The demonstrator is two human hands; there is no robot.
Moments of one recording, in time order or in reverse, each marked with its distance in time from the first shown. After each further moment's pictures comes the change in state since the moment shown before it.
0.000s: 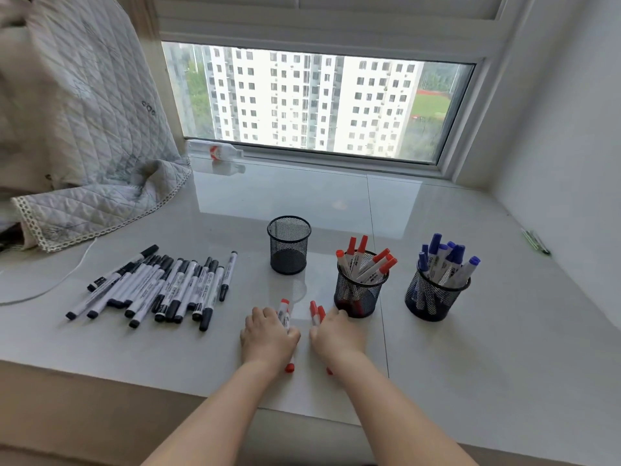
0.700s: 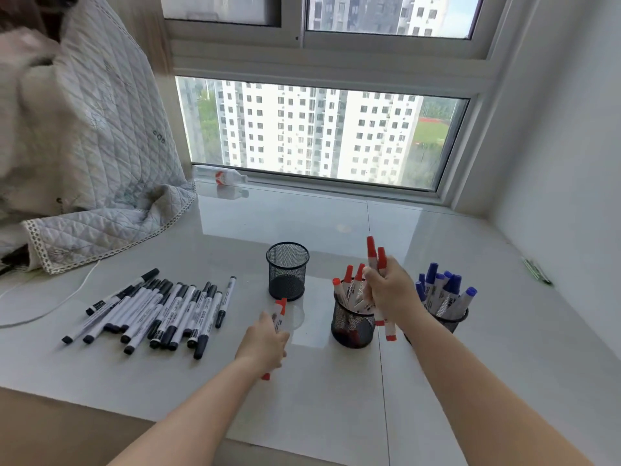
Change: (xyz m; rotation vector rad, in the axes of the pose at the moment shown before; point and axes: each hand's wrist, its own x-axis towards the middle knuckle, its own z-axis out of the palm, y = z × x) left_hand 0.012 0.013 -0.042 -0.565 -0.212 -0.054; right_hand 0.013 0.043 -0.132 0.921 0.225 -0.233
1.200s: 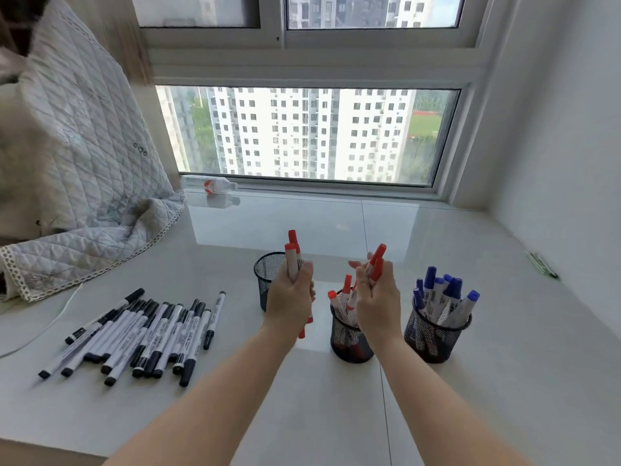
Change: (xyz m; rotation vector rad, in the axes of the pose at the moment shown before) left_hand 0.009 0.103 0.007 -0.722 0.114 0.335; right_hand 0.014 0.028 0.029 0.054 0.312 -0.231
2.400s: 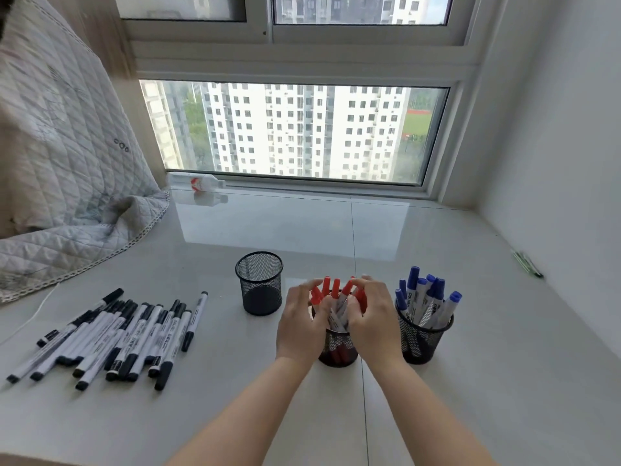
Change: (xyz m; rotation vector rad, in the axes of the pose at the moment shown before) left_hand -0.008 -0.068 0.032 0.465 -0.046 0.286; right_hand -0.009 0.025 -0.026 -0.314 -0.060 -0.027
